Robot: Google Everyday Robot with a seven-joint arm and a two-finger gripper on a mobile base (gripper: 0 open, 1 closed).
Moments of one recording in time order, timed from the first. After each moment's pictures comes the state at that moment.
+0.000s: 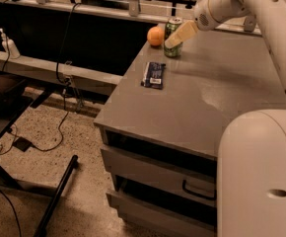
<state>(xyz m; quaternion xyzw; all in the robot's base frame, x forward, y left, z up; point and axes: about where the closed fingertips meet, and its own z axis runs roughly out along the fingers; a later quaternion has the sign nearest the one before) 0.819 -0.145 0.916 -0.43 0.80 0.09 0.42</state>
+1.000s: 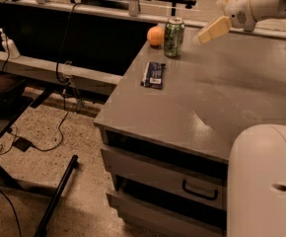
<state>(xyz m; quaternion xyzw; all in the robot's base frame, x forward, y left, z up) 0.782 -0.206 0.951 -0.47 0.73 0.15 0.48</state>
